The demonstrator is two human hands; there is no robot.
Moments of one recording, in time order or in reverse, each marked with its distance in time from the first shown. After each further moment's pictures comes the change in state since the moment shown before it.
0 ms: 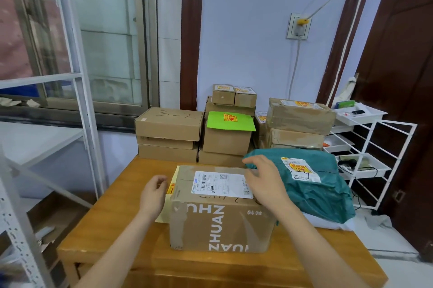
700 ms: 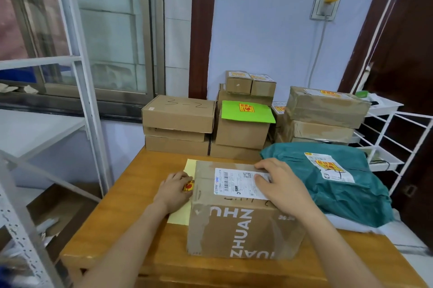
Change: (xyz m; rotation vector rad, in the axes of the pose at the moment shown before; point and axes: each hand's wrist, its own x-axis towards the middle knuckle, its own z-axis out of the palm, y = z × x) left_hand 0.073 -0.052 0.018 0.876 -0.369 0.338; right_hand 0.014 0.004 0.026 -0.272 -0.122 -0.066
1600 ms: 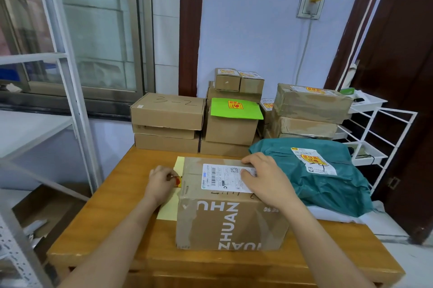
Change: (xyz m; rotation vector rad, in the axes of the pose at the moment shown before) left_hand -0.003 0.008 -0.008 -0.447 0.205 -0.181; right_hand -0.001 0.000 0.001 0.002 -0.005 -0.006
